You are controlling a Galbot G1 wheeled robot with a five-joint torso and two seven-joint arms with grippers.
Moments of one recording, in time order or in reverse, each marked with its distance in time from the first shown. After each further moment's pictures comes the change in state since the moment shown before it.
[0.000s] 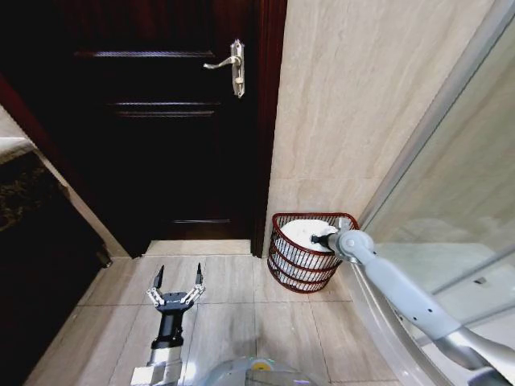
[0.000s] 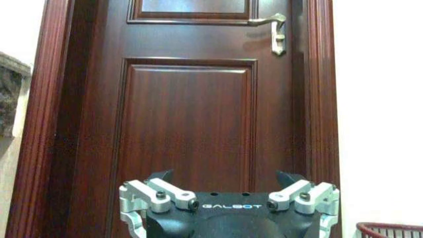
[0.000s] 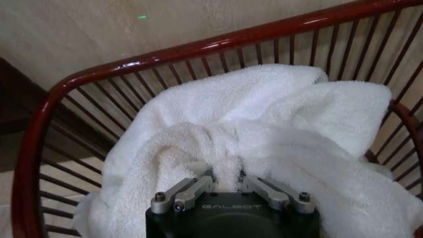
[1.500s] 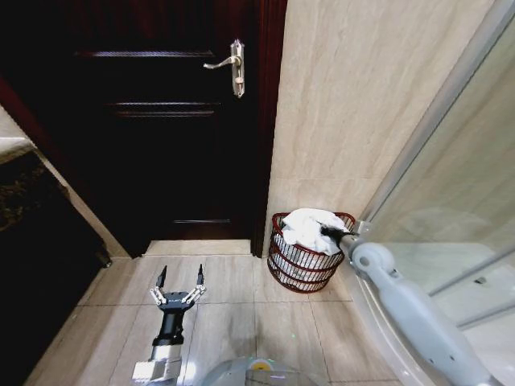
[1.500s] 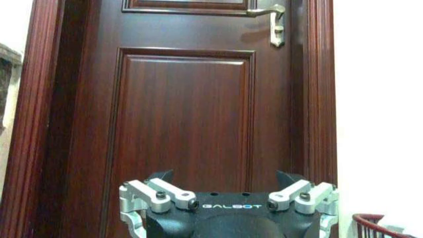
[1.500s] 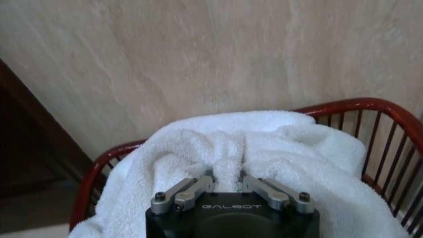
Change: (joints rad) left arm -0.035 0.038 -0.007 0.030 -0.033 0.028 0.002; right arm -0.183 0.009 0.234 0.204 -0.213 0.118 -0.063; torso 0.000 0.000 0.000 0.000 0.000
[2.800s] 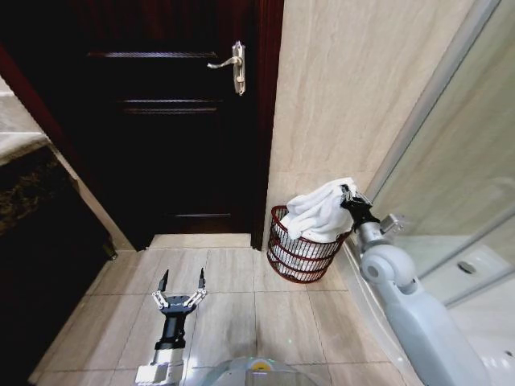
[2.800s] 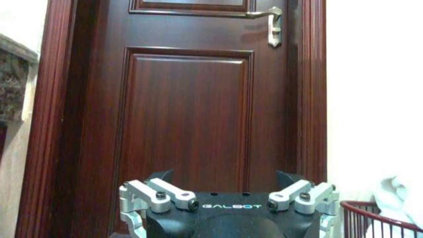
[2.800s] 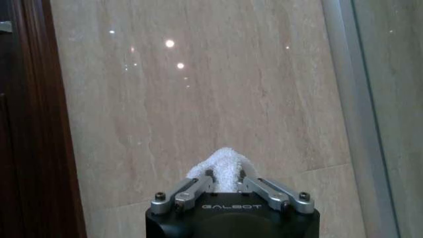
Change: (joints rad) left arm 0.014 0.000 0.007 0.023 0.001 -0.020 0.001; right arm -0.230 0.134 0.261 0.338 -0.467 0.396 -0.038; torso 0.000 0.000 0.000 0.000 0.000
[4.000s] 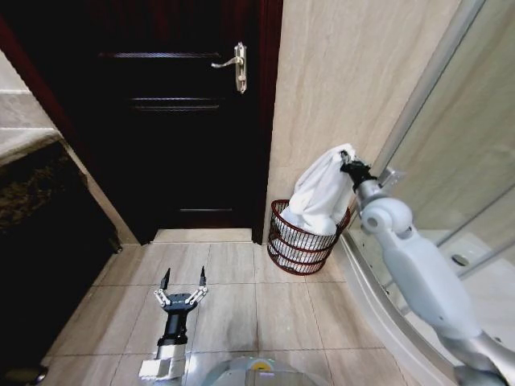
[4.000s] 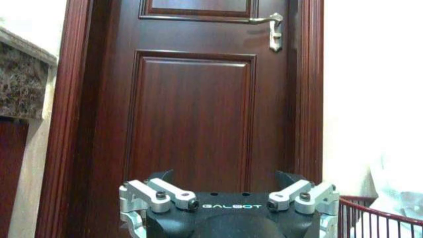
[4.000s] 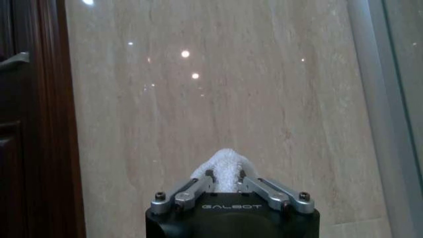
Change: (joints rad) left arm -0.018 -0.013 0.003 0.011 0.001 0.013 -0.004; right arm 0.382 -0.081 -0.167 -0.205 0.114 -0.028 0.000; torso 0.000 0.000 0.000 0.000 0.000
